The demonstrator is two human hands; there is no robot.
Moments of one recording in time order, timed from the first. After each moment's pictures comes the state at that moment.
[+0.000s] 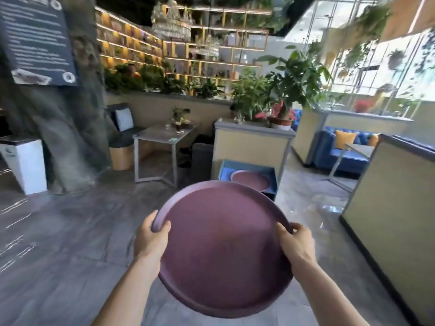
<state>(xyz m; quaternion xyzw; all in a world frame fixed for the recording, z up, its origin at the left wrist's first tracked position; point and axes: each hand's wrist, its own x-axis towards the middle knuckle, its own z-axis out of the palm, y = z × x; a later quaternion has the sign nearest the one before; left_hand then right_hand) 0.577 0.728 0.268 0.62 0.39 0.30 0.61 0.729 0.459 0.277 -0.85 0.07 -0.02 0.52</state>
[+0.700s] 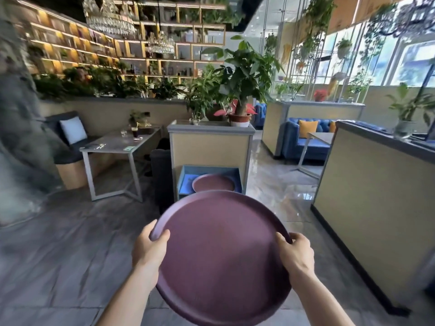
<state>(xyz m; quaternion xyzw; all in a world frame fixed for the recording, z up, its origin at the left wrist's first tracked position) 0.795 0.628 0.257 0.67 0.33 0.25 0.62 0.893 0.341 0.255 -0.83 0.16 -0.04 0.53</state>
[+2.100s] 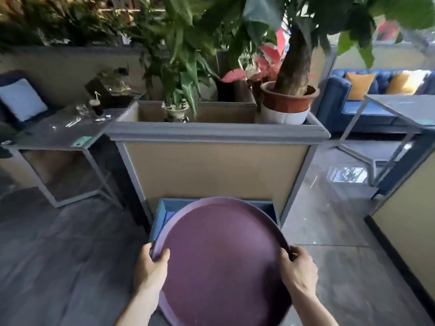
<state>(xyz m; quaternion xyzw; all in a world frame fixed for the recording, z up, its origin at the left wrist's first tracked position) 1.559 0.890 0.123 0.69 0.47 0.15 0.53 1.661 0.616 0.119 -0.87 0.21 0.03 0.44</state>
